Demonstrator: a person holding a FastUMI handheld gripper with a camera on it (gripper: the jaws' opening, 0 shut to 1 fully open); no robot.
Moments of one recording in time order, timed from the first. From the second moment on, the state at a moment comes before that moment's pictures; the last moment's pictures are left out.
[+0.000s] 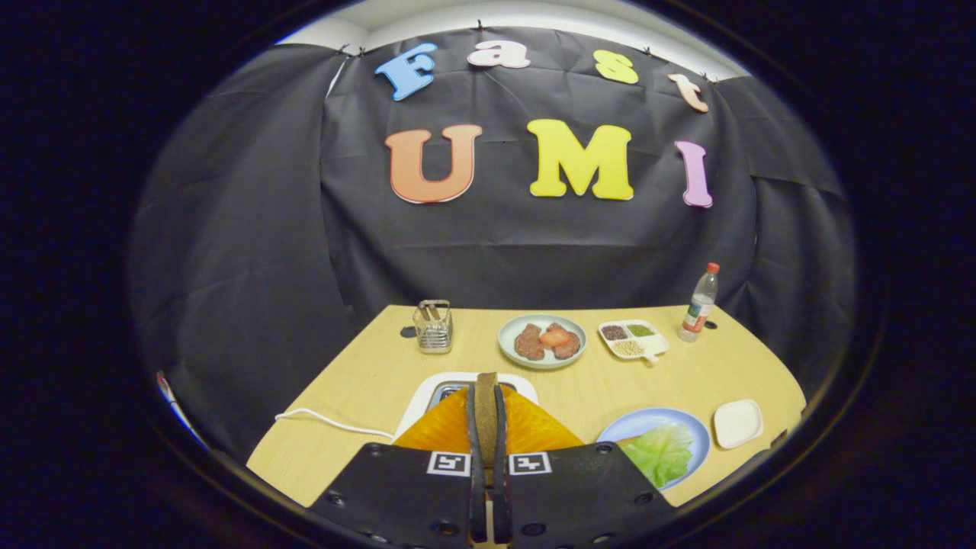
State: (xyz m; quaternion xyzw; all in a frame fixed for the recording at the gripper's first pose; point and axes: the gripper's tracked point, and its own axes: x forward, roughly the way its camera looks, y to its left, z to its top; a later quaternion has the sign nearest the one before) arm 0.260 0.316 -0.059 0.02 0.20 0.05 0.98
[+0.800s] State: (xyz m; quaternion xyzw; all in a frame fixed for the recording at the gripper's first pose) arm 0.231 0.240 0.036 0.04 0.12 0.02 0.99
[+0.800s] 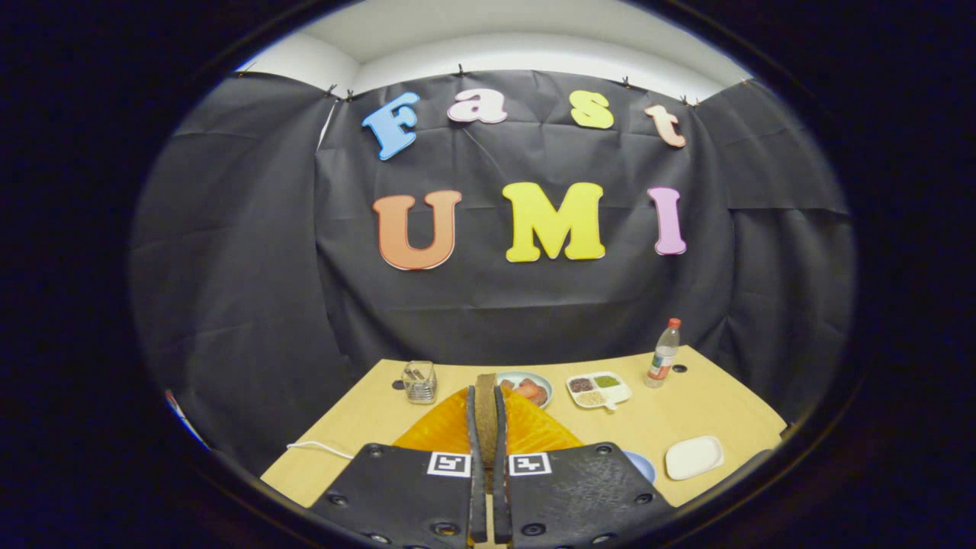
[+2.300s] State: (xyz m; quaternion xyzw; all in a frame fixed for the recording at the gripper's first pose) arm 0.259 0.079 -0.175 0.06 0.24 -0.01 0.97
